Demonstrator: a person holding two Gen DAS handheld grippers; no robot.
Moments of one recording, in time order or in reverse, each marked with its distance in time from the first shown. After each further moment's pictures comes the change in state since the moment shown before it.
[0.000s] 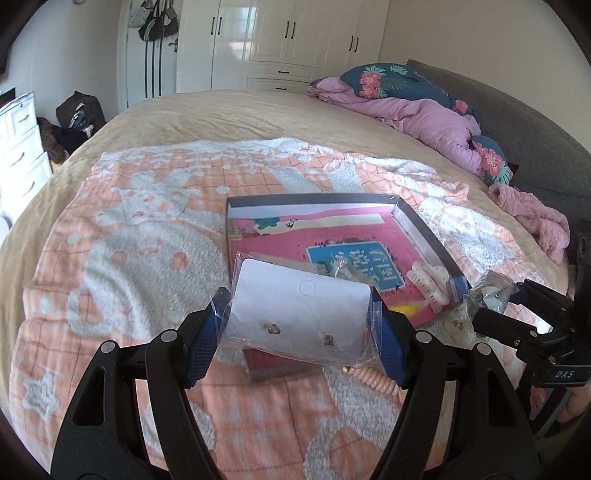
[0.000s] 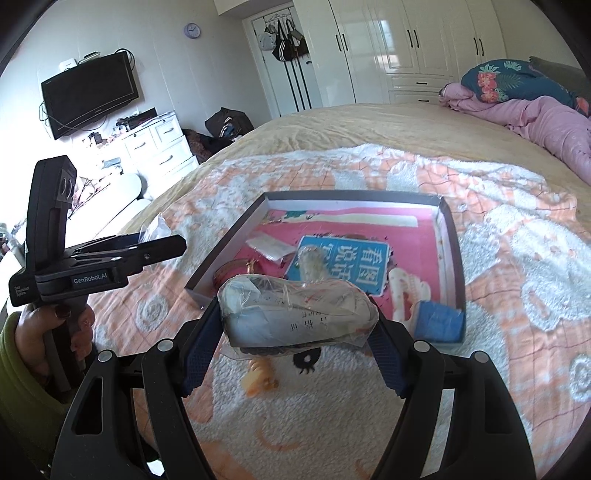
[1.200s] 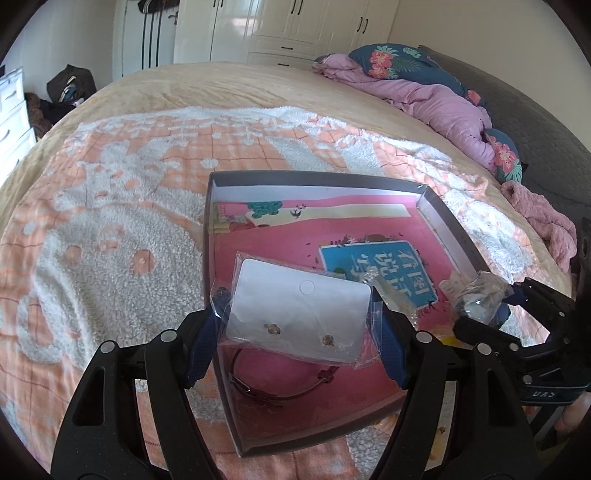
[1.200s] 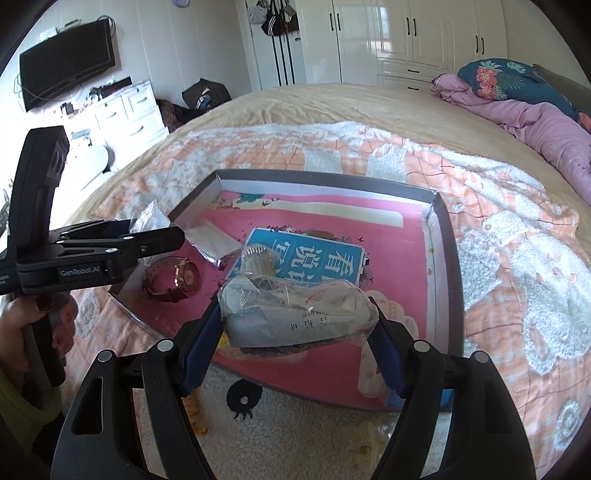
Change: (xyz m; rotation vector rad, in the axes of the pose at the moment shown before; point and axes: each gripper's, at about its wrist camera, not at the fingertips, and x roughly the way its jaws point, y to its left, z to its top) left arm 0.081 0.019 0.008 -0.051 0.094 -0.029; right arm 0.078 -0.027 0.018 -0.057 0.119 -0.123
